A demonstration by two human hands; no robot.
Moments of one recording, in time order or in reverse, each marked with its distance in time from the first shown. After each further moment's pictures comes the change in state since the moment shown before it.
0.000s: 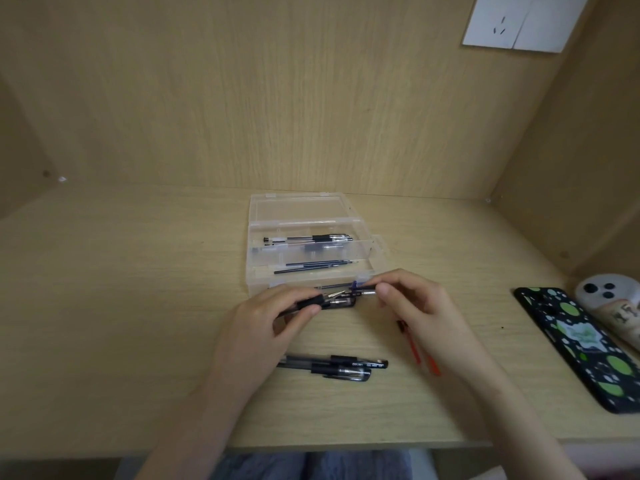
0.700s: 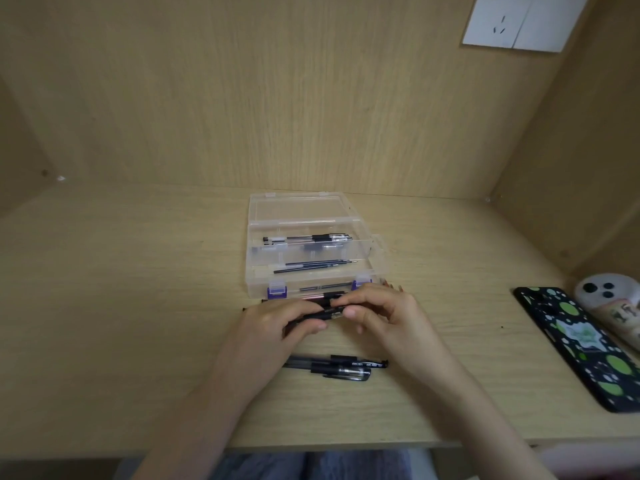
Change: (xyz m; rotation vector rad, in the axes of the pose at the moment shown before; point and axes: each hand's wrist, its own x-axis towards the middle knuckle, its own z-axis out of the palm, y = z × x) left_hand -0.002 -0.002 0.007 -0.028 -0.050 -0.021; right_hand 0.002 0.004 0.029 -0.007 -0.111 -0.065
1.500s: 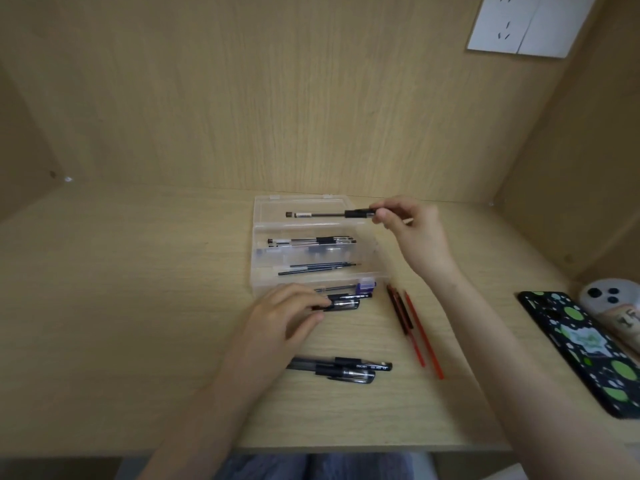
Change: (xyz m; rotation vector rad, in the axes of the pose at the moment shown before) left_hand 0.005 -0.007 0.000 0.086 -0.031 0.060; right_hand 0.089 -0.009 -0.047 -0.176 0.358 0.030
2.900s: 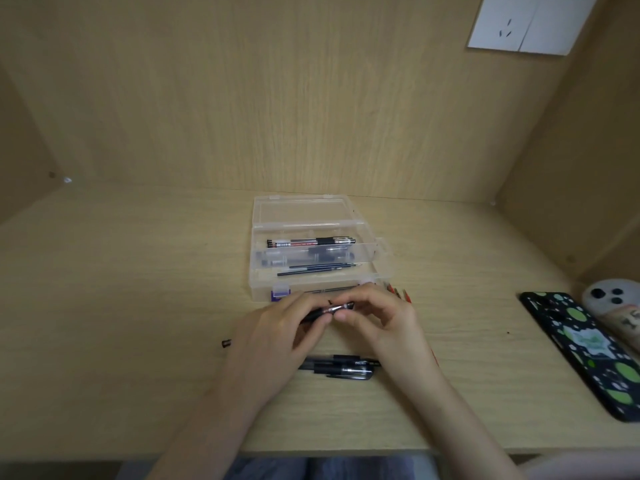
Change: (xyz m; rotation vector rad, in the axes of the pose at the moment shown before) left_hand -0.004 0.013 0.002 0.177 0.075 0.029; right_hand -0.106 0.004 0.031 0.294 -0.211 -0.063
